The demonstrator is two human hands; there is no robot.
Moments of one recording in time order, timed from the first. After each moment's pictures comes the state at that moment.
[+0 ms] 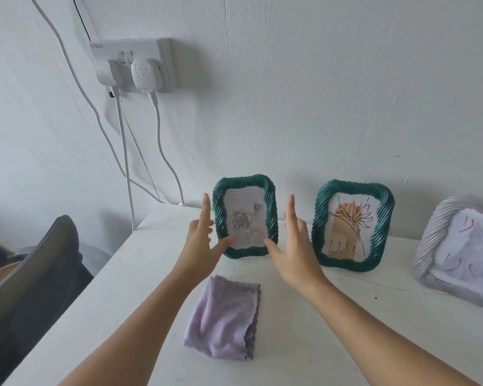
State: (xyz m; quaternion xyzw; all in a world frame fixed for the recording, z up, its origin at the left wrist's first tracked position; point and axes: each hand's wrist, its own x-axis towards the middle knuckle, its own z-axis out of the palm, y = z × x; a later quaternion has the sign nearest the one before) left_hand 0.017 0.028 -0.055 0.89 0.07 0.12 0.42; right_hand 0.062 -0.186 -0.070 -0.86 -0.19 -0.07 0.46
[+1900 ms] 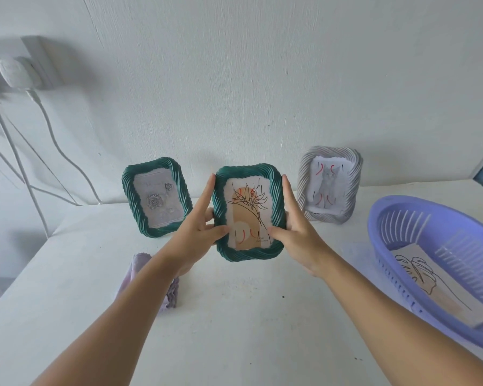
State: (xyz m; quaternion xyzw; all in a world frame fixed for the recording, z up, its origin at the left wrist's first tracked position) left_hand -0.036 -0.138 -0.002 0.76 -0.11 -0.09 0.64; right_hand -0.034 -0.368 -0.034 -0.73 -0.15 0.05 0.67
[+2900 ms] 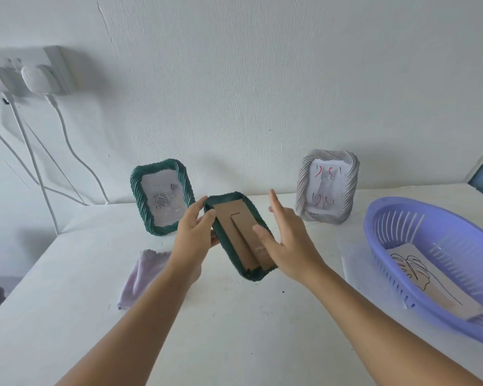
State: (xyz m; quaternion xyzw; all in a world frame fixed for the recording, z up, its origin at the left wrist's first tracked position) left_hand -0.055 -0.149 -0.010 0.69 0.07 0.03 0.72; right_hand -0.058 -0.352 -0.042 -0.89 -0.13 -0.07 0.44
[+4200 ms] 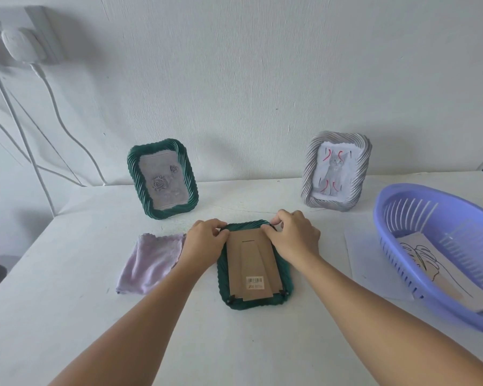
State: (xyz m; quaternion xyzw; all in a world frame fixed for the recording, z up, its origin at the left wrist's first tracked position) left_hand -0.029 -0.133 -0.089 0.93 0.06 0.01 0.36; right_hand -0.024 -0.345 -0.092 -0.96 0.06 -0.04 0.28
